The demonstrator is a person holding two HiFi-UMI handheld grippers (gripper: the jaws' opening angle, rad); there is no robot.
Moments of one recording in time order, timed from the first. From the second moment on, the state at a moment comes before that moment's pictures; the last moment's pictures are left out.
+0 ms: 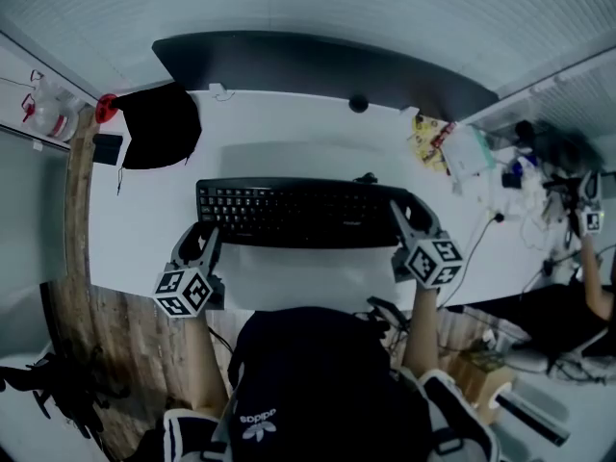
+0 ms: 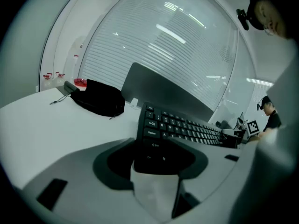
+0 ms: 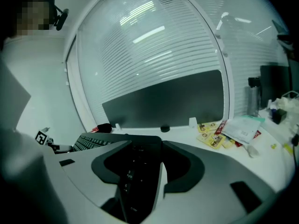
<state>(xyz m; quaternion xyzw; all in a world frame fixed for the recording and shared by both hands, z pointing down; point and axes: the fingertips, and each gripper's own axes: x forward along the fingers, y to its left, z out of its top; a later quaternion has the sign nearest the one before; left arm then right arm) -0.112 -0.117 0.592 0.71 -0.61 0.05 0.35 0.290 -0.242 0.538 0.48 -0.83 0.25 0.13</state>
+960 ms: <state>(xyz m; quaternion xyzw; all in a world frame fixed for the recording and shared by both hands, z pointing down) -0.205 -0.052 0.507 0.75 -0.61 -0.01 0.25 0.199 -0.175 0.431 0.49 -0.86 0.14 0.08</state>
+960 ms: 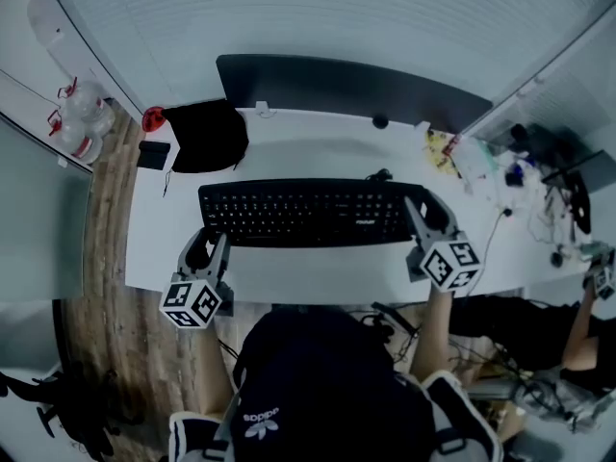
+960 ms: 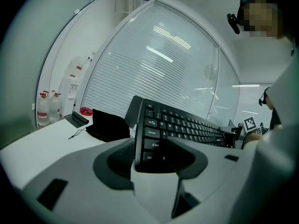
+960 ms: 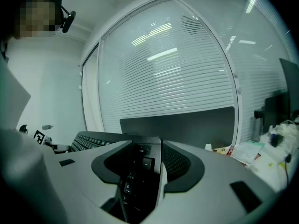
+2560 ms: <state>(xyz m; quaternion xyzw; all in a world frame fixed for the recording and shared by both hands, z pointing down) -0.271 -0.051 0.498 0.73 -0.64 -0.07 0.24 0.112 -0.212 0.386 0.45 -0.89 0.09 0.07</state>
